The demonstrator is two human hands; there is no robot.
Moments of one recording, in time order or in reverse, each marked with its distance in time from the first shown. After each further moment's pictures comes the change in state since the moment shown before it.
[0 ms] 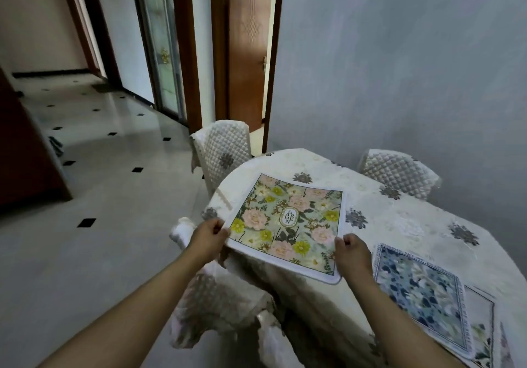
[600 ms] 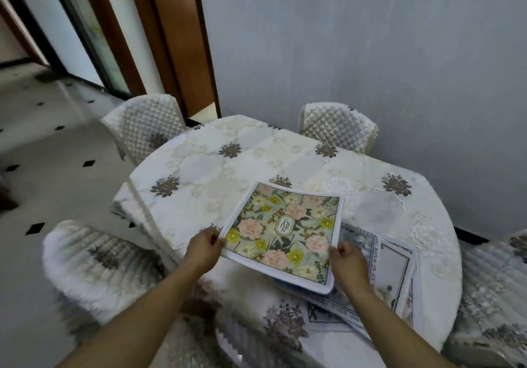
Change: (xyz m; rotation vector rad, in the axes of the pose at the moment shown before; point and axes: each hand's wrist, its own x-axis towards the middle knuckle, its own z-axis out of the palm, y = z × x) left_hand 0.000 0.100 0.341 0.315 -0.146 -0.043; right_hand 0.124 0.294 -0.134 0.203 -0.101 0.269
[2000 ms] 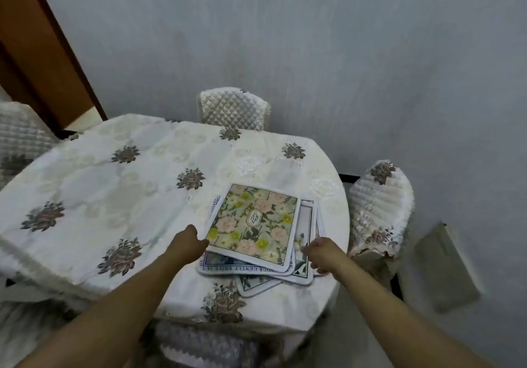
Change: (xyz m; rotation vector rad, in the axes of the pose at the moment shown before) left_hand 0.003 0.085 0.106 0.344 -0.430 0.137; right_hand -0.053 0.076 -0.121 -0.008 -0.216 0.396
